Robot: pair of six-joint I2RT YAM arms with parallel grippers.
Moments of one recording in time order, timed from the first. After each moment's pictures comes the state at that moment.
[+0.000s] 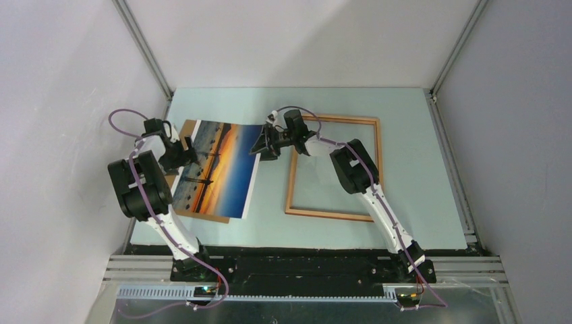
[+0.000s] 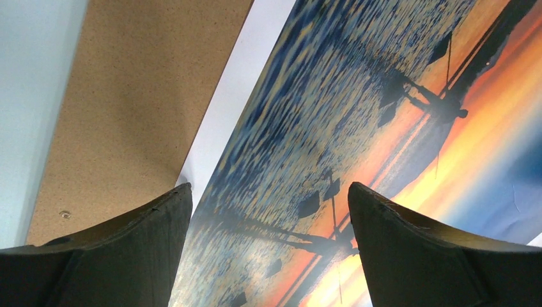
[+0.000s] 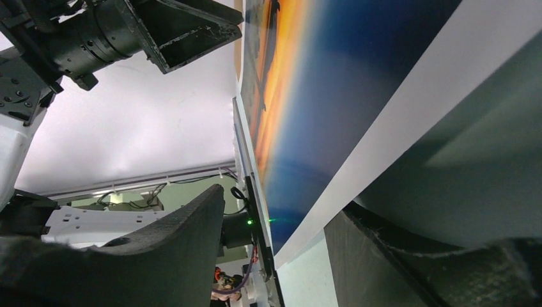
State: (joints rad) left arm 0.37 1.83 1.21 -0.56 0.18 -0.05; right arm 0.61 2.68 2.05 0.20 -1.00 1.07
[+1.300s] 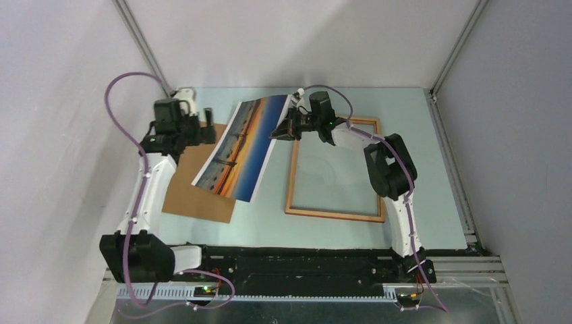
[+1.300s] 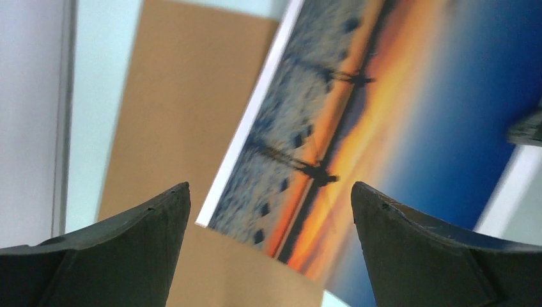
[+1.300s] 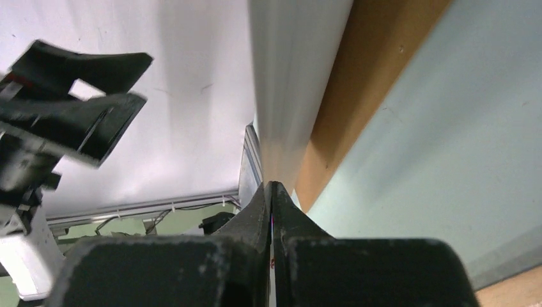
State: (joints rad) left arm 0.10 1.26 1.19 -0.59 0.07 -0.03; right arm 0.52 2.23 1.67 0.16 -0.88 0.99
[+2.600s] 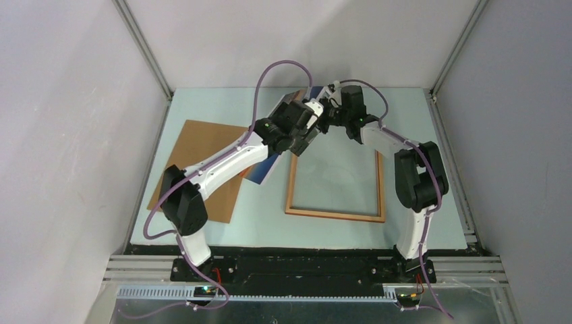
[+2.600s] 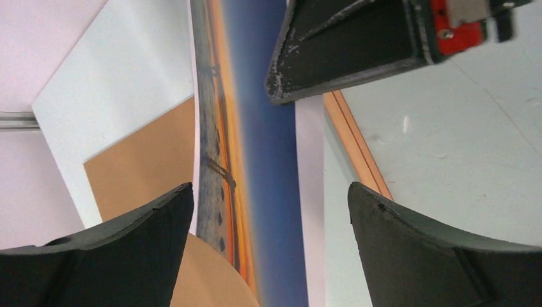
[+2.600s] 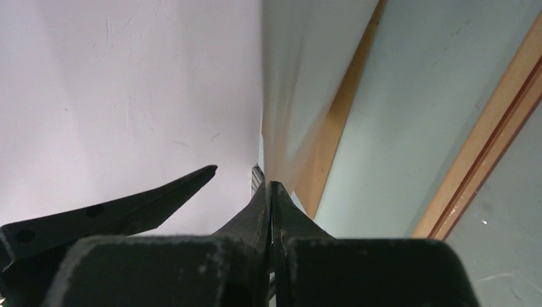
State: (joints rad) left arm -0.79 1.76 1.63 -0.67 -0.45 0.11; right arm 0.37 1.95 1.44 0.11 -0.76 1.04
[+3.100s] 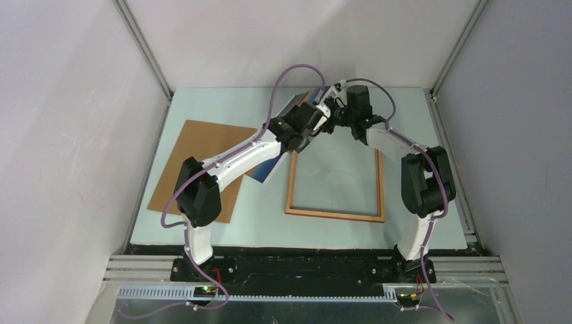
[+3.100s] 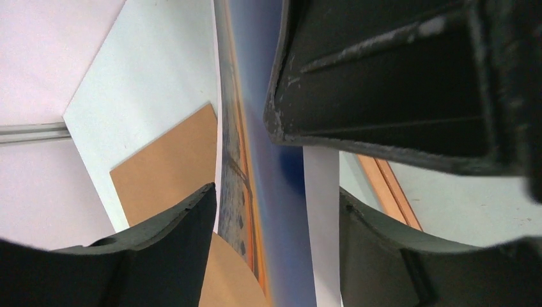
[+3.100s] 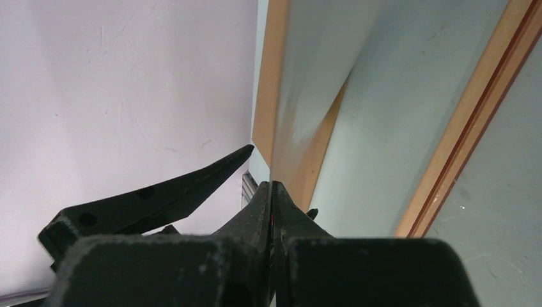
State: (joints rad) left arm -0.80 1.89 1.71 -0.67 -0.53 0.20; right arm 0.35 1.87 1.39 0.07 -0.73 0.99
